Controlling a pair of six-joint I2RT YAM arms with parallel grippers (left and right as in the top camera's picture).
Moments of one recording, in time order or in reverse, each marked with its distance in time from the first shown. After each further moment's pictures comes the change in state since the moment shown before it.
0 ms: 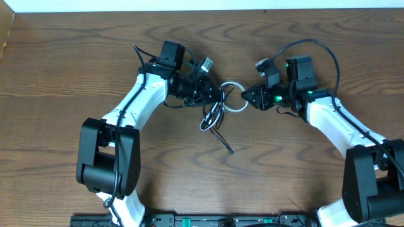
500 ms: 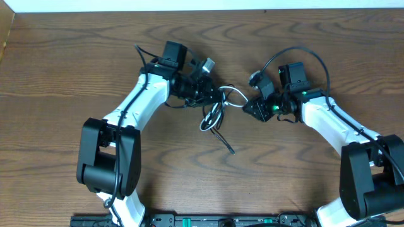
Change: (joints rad) left arm -0.006 0.000 0.000 0.002 -0.057 -0.002; right arm 0.030 0.025 0.000 -0.132 0.066 -0.225
